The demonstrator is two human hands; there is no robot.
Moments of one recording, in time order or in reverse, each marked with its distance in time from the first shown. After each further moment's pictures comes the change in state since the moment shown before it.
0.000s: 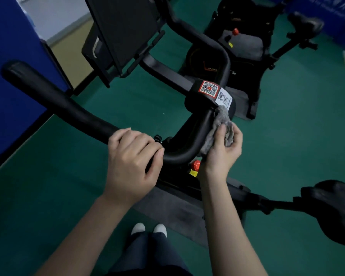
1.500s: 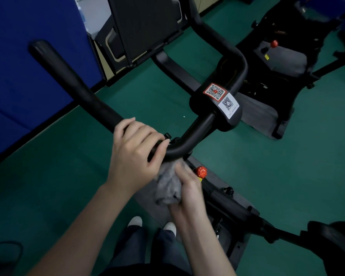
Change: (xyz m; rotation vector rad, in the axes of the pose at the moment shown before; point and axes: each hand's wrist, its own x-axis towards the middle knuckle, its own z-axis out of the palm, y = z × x) left_hand 0.003 0.038 0.011 0.139 0.018 -0.122; right_hand -0.053 -0.009 -0.049 0.321 -0.565 0.953
